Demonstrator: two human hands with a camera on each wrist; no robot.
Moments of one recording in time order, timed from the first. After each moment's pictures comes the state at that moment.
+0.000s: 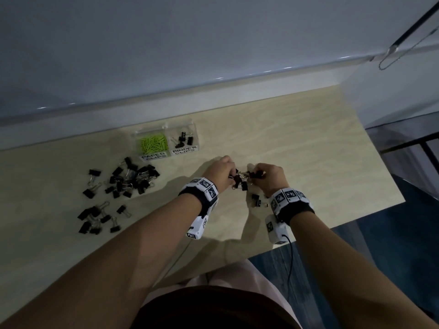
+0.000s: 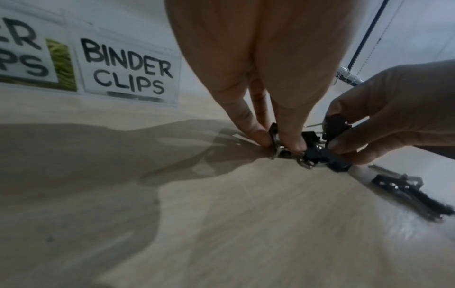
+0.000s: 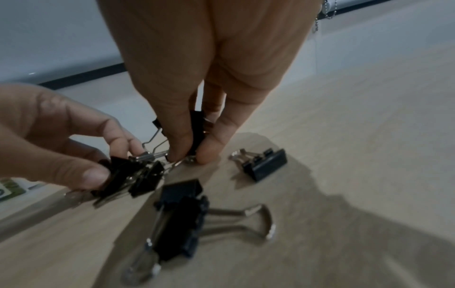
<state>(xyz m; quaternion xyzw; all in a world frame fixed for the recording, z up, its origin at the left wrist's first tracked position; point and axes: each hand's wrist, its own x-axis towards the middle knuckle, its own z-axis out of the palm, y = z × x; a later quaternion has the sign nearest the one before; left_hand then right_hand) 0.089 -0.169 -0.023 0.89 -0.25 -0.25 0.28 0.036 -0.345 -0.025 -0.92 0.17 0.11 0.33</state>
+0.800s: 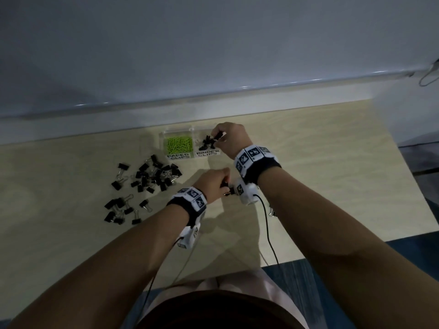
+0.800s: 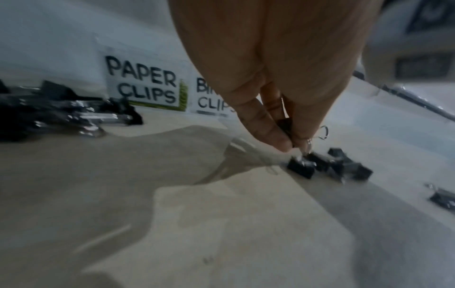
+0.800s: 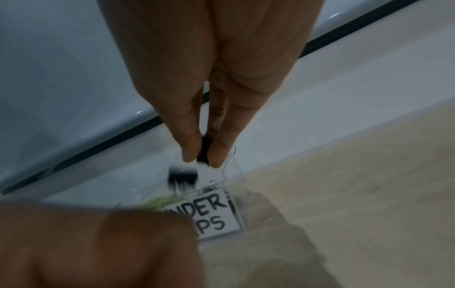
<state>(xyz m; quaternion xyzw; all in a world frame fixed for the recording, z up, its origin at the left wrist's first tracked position) 0.080 -0.101 -0.004 0.91 -0.20 -0.25 0.26 0.156 -0.217 0.035 -0.92 -0.04 0.09 0.39</state>
